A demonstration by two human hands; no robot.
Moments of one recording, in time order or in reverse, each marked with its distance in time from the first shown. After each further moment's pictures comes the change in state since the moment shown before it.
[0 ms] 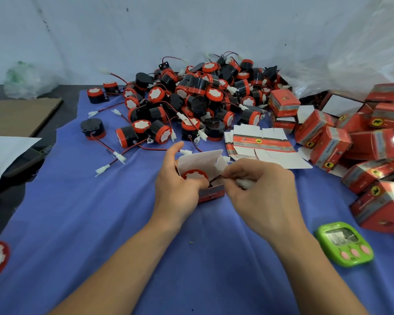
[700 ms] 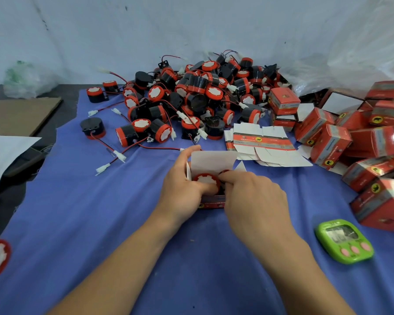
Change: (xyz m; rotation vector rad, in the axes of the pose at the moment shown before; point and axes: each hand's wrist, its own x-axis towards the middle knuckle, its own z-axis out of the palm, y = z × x) left_hand 0.001 0.000 0.002 -0.090 -0.252 -0.055; right_hand -0.007 -0.019 0.008 -0.636 -0.281 0.111
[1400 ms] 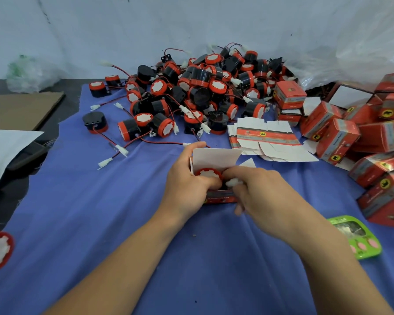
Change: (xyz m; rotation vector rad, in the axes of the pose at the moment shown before) left_hand -0.002 0.000 0.004 0.111 0.067 0.040; right_hand 0.009 0.026 -0.010 0.287 -0.299 -0.141
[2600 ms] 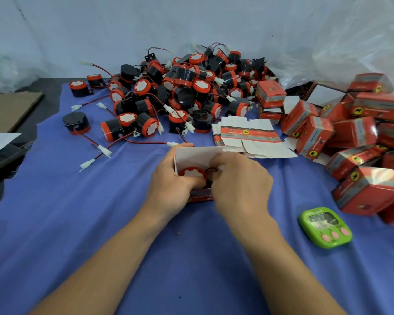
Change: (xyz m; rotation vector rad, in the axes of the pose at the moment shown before) left_hand -0.003 -0.002 -0.003 0.069 -0.015 0.031; right_hand 0.019 -0.018 0.025 -0.149 0.544 0.240
